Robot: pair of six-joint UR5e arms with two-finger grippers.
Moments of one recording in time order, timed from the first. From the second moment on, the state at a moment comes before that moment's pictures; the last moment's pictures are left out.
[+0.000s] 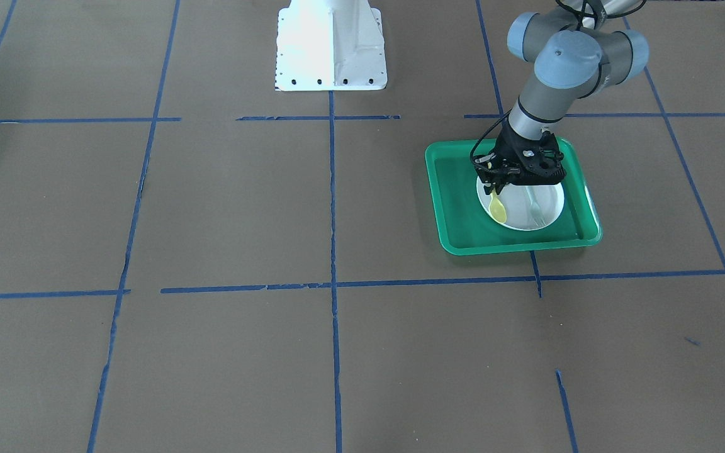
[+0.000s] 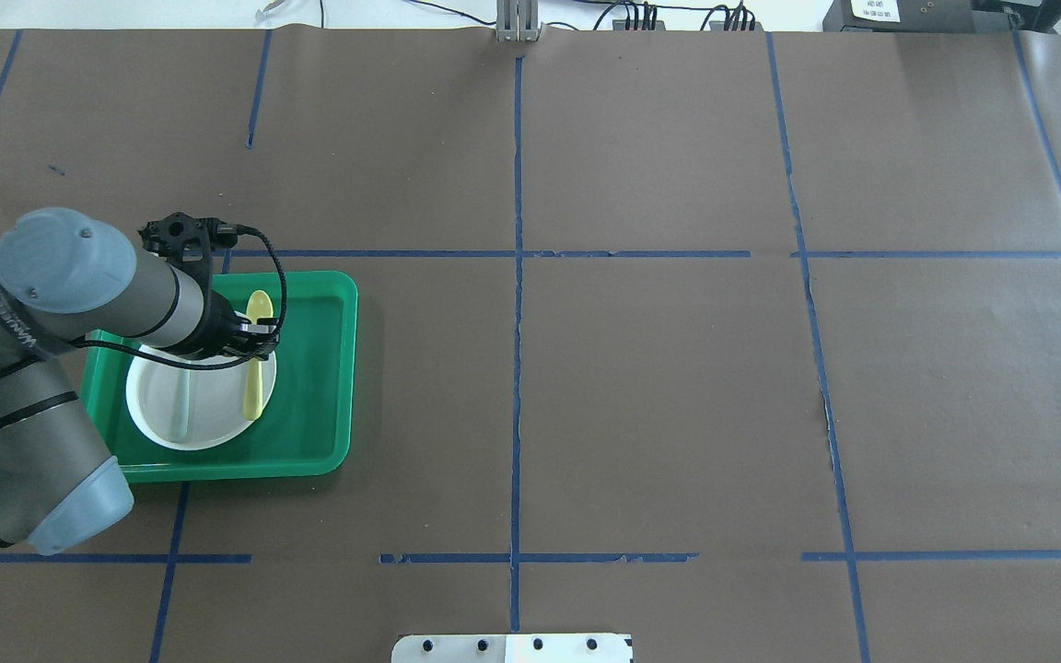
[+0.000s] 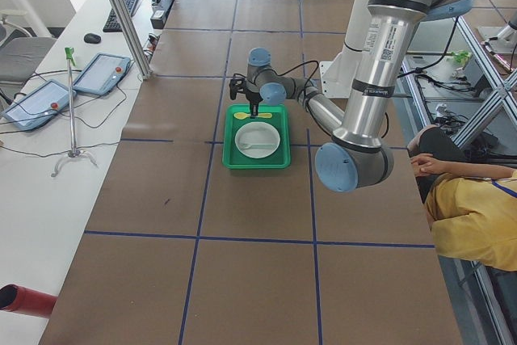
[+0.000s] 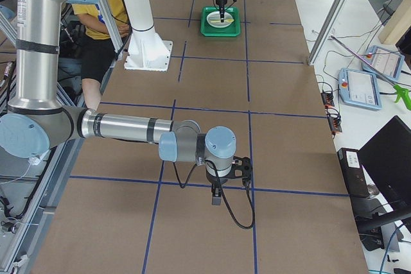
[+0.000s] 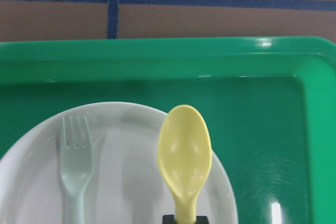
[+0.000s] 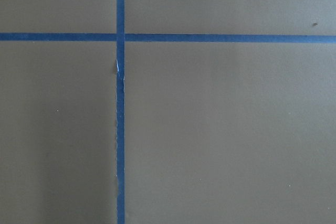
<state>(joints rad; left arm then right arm) -0.64 -1.87 -1.80 -1.84 -1.93 -1.22 1.58 -1.70 1.64 -1.50 2.28 0.01</state>
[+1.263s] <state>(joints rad) -0.86 -1.80 -1.89 -1.75 -2.00 -0.89 1.58 -1.70 1.64 -1.50 2.28 0.01</state>
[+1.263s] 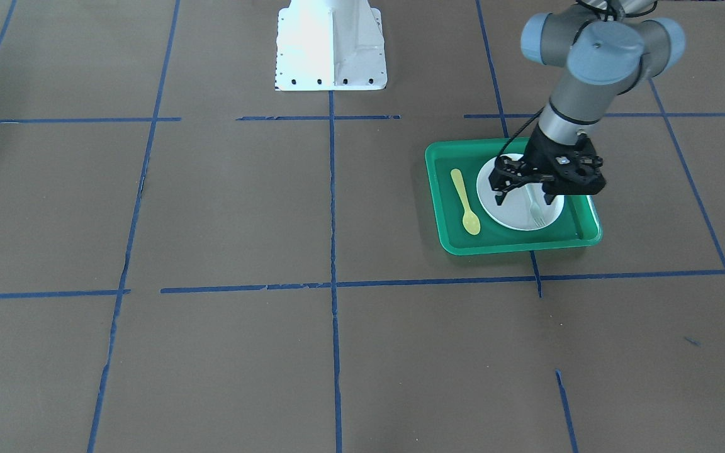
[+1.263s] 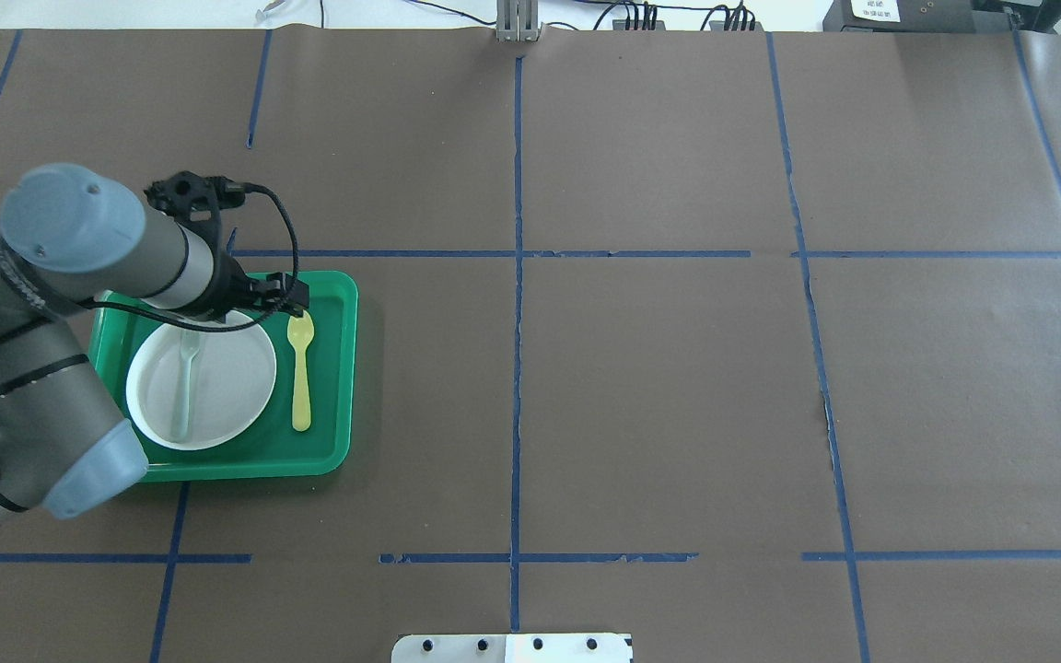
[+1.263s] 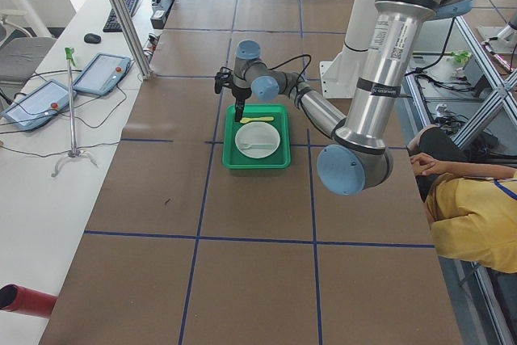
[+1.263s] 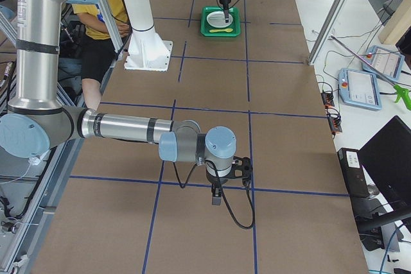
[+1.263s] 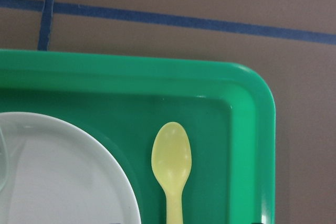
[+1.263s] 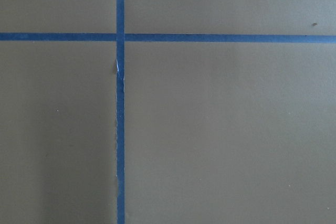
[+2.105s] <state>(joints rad) -1.65 -1.51 -1.75 -1.50 -2.18 0.24 1.58 -1.70 1.64 -1.50 2.28 0.01</state>
